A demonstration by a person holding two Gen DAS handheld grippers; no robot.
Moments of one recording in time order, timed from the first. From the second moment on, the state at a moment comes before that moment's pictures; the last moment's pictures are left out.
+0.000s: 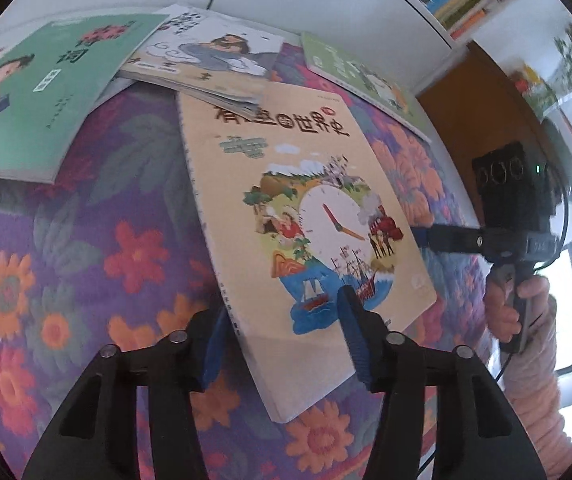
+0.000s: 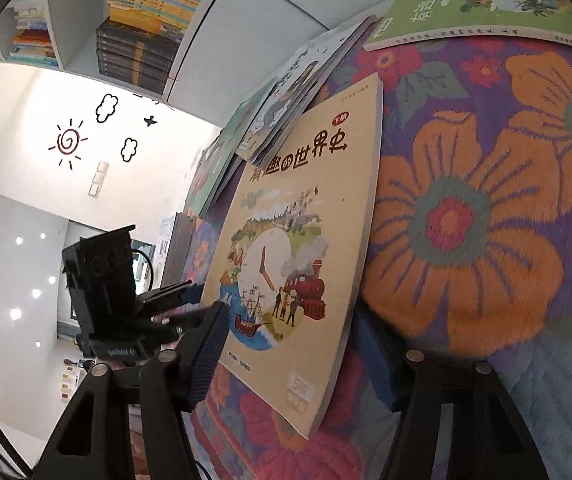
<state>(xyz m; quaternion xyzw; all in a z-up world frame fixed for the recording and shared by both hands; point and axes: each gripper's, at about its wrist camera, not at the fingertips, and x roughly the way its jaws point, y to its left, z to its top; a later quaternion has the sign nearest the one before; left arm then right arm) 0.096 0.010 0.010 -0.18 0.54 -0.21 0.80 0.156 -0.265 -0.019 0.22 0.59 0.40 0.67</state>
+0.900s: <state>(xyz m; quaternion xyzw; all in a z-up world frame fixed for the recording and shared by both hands) 0.097 -0.010 0.012 -0.11 0.49 -0.18 0.85 0.172 -0.258 -0.022 0.19 0.57 0.36 0.72</state>
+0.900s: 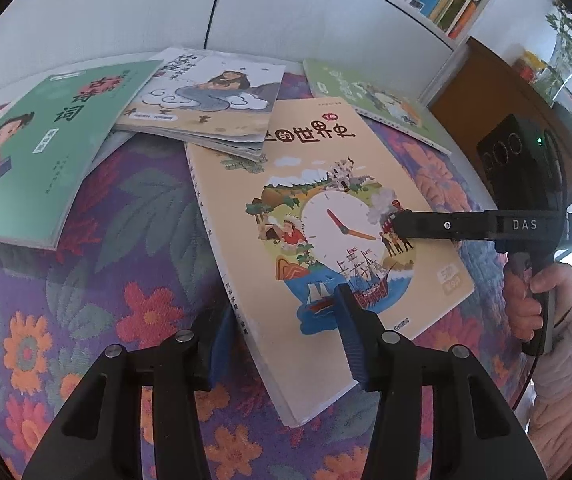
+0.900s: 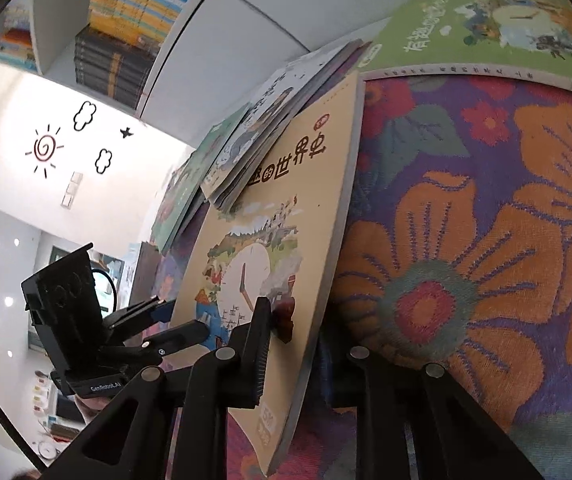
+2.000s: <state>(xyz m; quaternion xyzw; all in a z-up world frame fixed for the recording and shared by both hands) 0.016 -0.022 0.045 -0.09 0.49 -0.19 0.85 0.057 -0.229 0.042 0.04 0.52 0.36 0.77</state>
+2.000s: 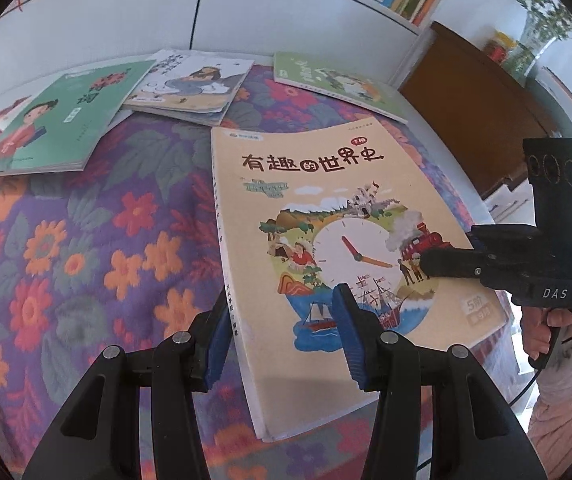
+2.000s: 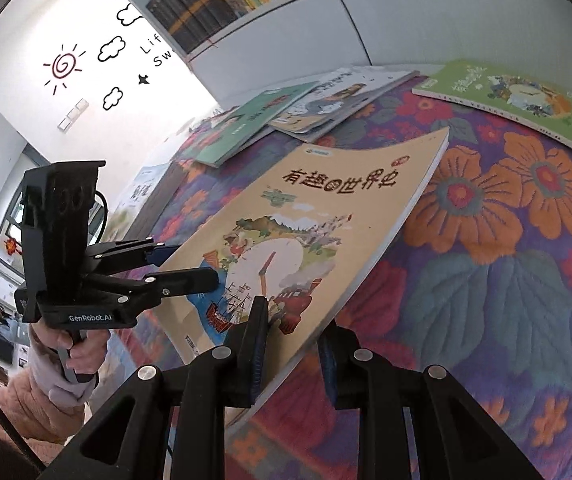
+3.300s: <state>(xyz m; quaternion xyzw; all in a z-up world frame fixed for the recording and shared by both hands) -0.047 0.112 0.122 -0.12 0.40 -0.14 0.90 0.003 -0.107 0.128 -0.03 0.42 0.42 0.81</state>
